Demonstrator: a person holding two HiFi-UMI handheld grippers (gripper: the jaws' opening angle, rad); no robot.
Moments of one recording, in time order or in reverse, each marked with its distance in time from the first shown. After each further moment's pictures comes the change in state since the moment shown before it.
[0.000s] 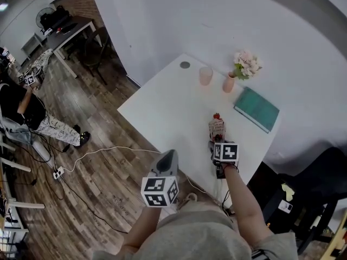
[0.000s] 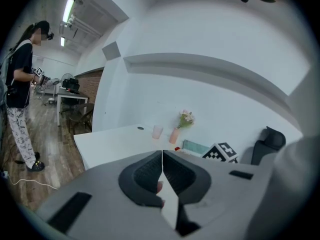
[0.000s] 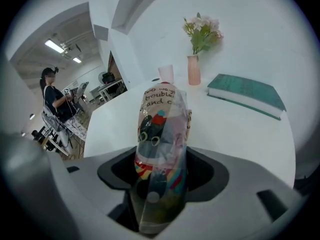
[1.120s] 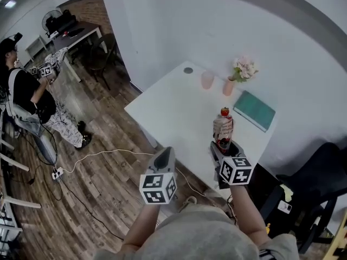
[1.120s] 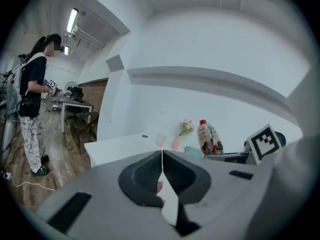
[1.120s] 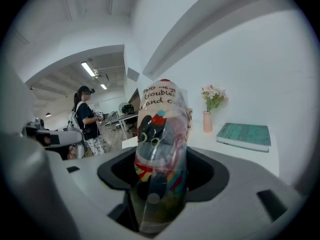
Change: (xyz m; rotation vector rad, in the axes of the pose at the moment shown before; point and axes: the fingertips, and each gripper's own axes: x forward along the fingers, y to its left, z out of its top) left arm -0.065 0.010 0.015 0.017 -0.093 0.035; right arm -0.168 0.082 0.035 -0.103 -0.473 0.143
